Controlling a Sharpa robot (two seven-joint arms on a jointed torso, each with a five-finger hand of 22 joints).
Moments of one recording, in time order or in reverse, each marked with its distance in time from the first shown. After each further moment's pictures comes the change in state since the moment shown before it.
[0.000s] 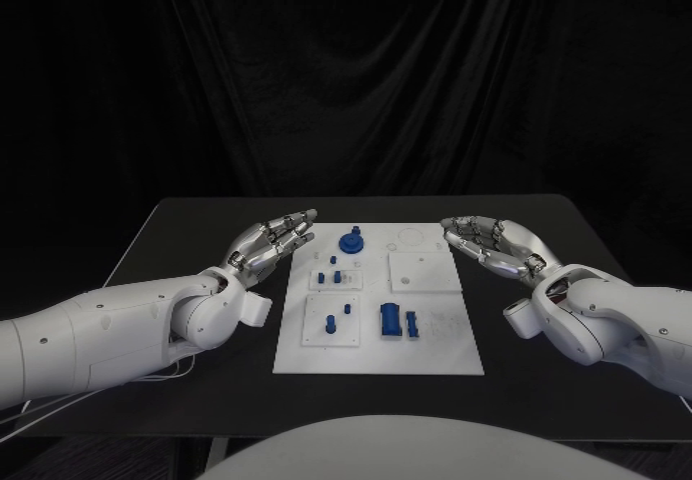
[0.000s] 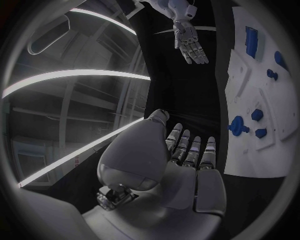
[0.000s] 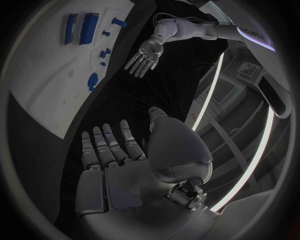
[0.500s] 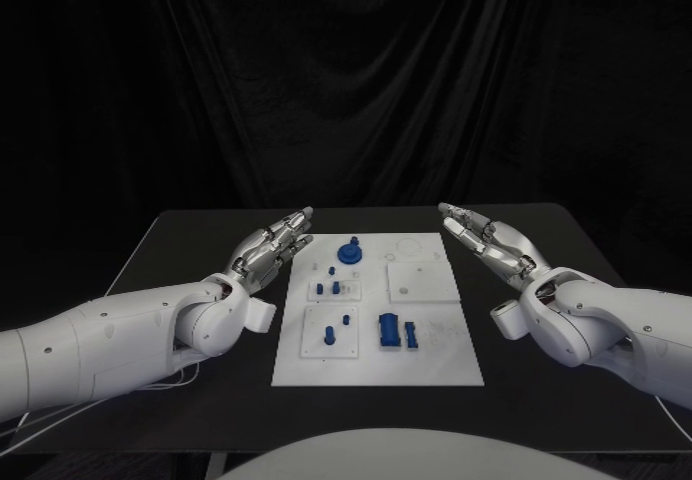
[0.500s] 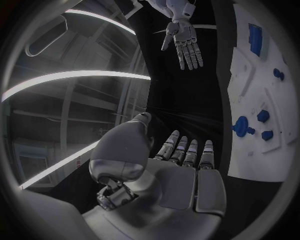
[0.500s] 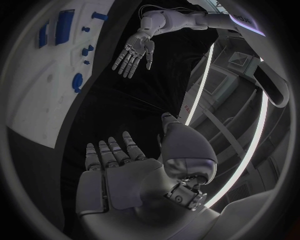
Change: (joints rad) left arm 0.001 0.021 0.037 0.011 -0.001 -0.050 -0.017; left_hand -0.544 -0.067 0.007 -0.106 -0.248 -0.187 -0.076 -0.038 -0.039 -0.085 -0.050 -0.157 -0.041 -0.036 -0.085 -0.102 -0.026 -0.041 -0.049 -0.077 -0.022 -0.066; right arm -0.025 0.052 0.072 -0.016 0.082 -0.003 0.040; right_hand -0.392 -0.063 0.038 -0.106 -0.123 -0.167 -0.041 -0.101 -0.124 -0.166 -0.102 -0.164 -0.123 -0.172 -0.096 -0.116 -0.115 -0.046 -0.105 -0.108 -0.021 -0.167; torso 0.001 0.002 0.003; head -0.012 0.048
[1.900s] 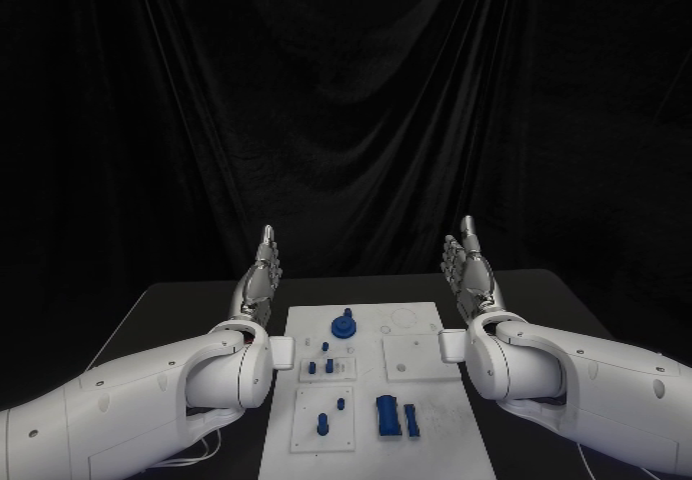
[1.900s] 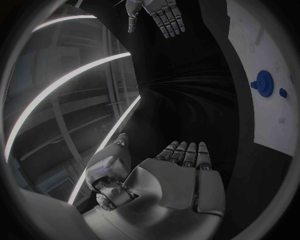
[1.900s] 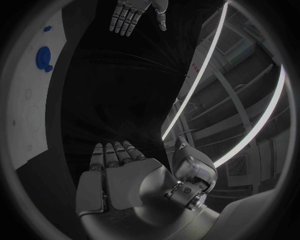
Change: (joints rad) left arm 0.029 0.073 0.173 0.137 0.009 -0.649 -0.144; left_hand -0.763 -0.064 0.005 -0.176 -0.383 -0.266 -0.013 -0.008 -0.006 -0.012 -0.005 -0.237 -0.007 -0.004 -0.022 -0.128 -0.004 -0.101 -0.008 -0.134 -0.001 -0.099; right arm -0.044 0.141 0.175 -0.018 0.393 -0.338 0.056; right_hand -0.723 -0.015 0.014 -0.180 -0.179 -0.164 -0.003 -0.127 -0.113 -0.020 -0.128 -0.182 -0.097 -0.049 -0.142 -0.019 -0.012 -0.015 -0.009 -0.183 0.000 -0.009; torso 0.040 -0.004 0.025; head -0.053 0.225
